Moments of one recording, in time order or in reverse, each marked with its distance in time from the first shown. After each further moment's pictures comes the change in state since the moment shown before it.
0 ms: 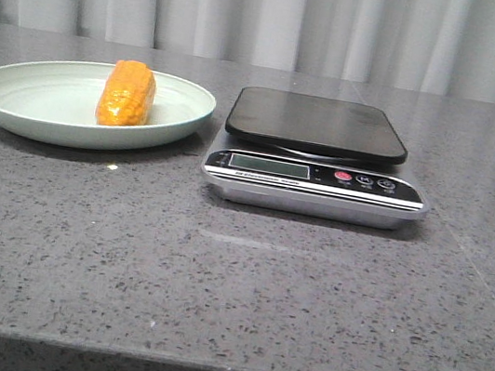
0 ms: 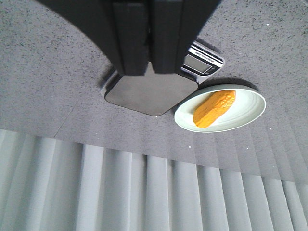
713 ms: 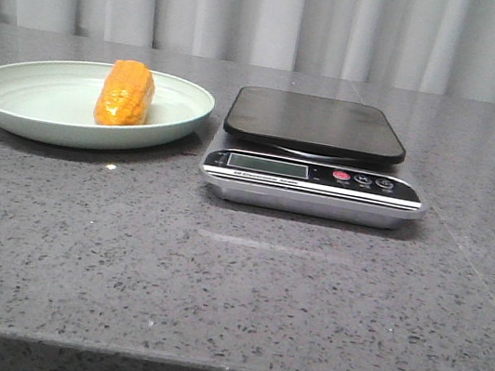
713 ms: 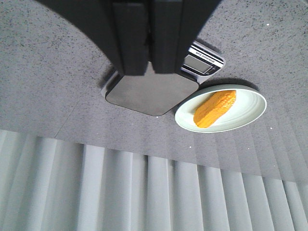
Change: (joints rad) left arm -0.041 0.000 0.000 -0.055 0.000 0.053; right arm 0.000 0.000 0.000 0.000 0.000 0.000
